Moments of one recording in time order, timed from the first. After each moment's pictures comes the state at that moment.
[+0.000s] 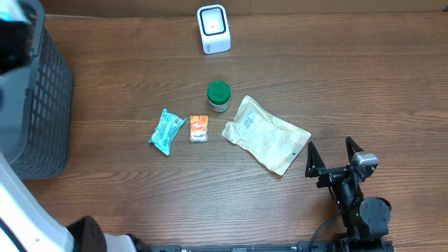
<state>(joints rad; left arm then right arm) 0.45 1.61 2.33 -1.36 0.41 -0.10 0.08 0.01 0.02 -0.03 -0.10 0.18</state>
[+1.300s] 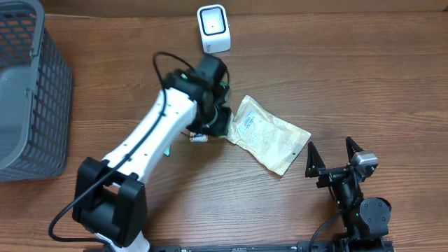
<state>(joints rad) -0.49 1.82 1.46 -1.07 0.22 -0.28 0.08 0.01 0.02 -0.03 -0.10 0.18</state>
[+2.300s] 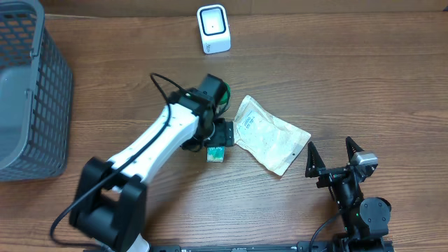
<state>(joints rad) -0.49 1.75 1.32 -0.99 0.12 -0.52 0.08 0.01 0.02 -0.03 -0.10 0.18</state>
